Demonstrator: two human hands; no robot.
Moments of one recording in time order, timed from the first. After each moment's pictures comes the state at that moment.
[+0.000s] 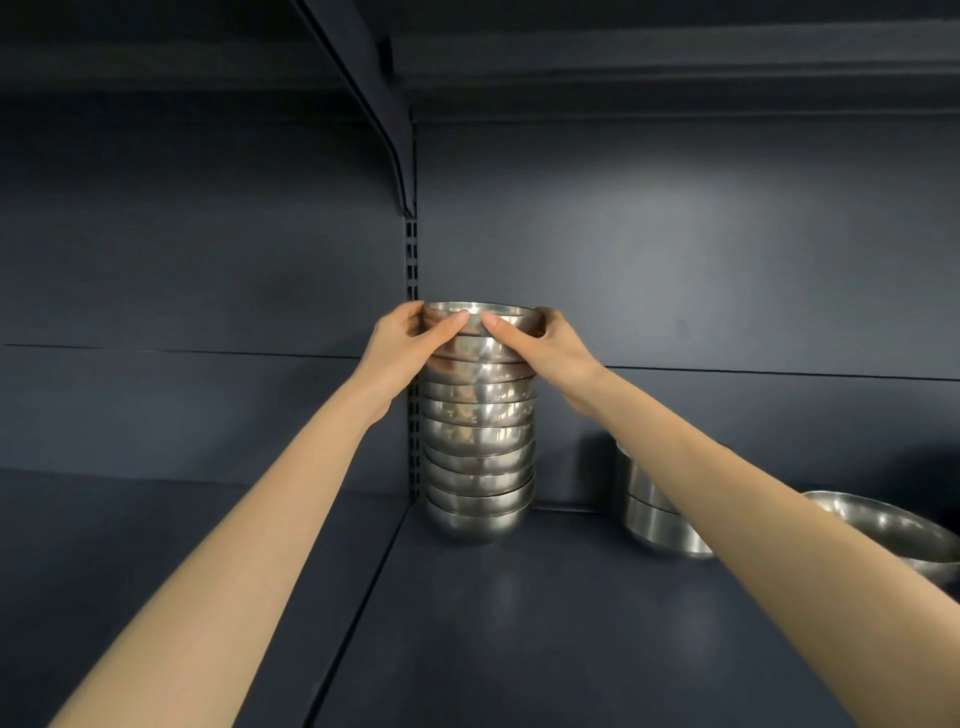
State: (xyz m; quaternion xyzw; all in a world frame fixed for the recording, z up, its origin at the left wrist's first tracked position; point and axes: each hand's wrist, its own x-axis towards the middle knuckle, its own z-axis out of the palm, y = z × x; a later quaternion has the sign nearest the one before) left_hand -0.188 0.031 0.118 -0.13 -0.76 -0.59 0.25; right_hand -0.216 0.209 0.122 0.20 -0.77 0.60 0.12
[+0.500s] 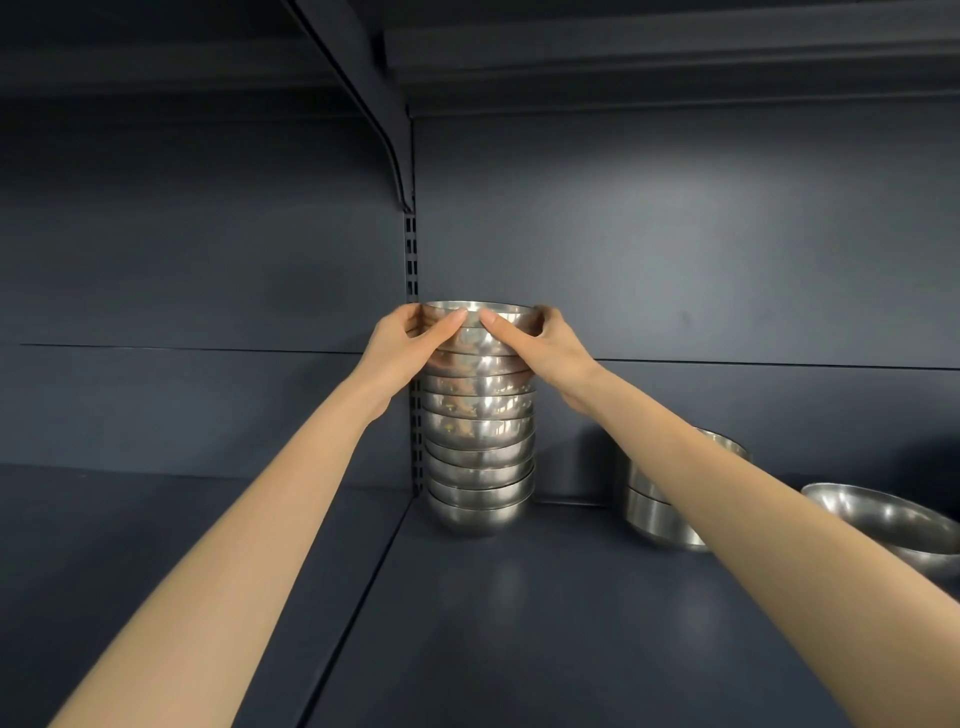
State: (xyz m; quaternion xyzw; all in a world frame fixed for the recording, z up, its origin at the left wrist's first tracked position) left_hand -0.186 0.036 0.114 -0.12 -0.76 -0.58 0.25; right_hand -0.214 0.209 0.117 0.19 -0.76 0.60 0.12
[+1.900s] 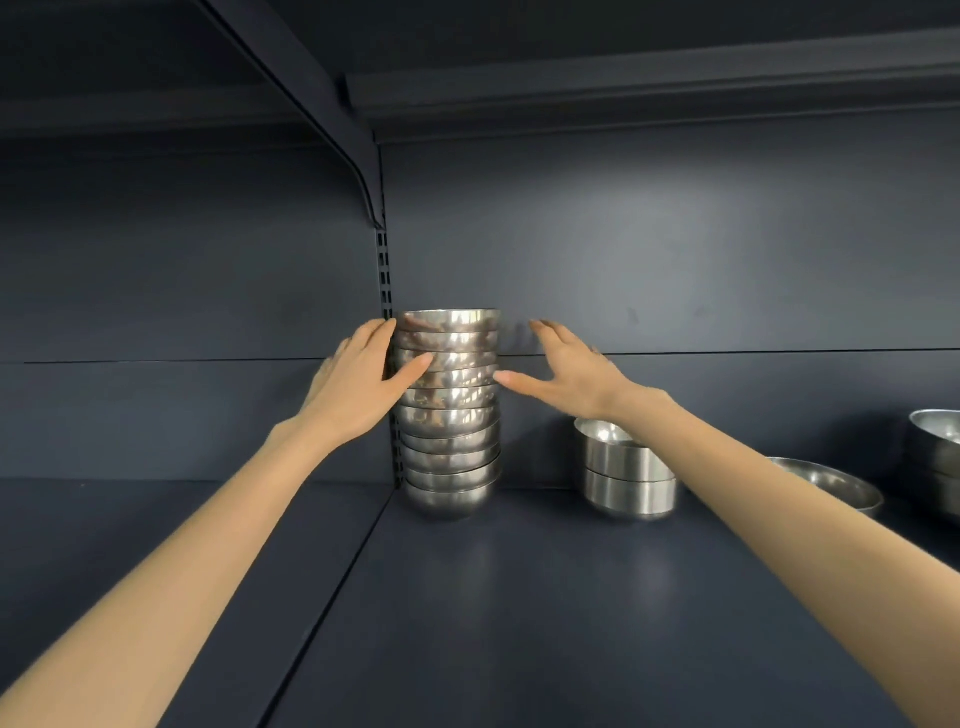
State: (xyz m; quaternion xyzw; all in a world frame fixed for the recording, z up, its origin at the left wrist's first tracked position) left_hand -0.118 0.041 0.102 -0.06 -0.94 -0.17 0.30; right_hand -0.157 0.282 0.107 0.22 -0.93 0.20 0.20
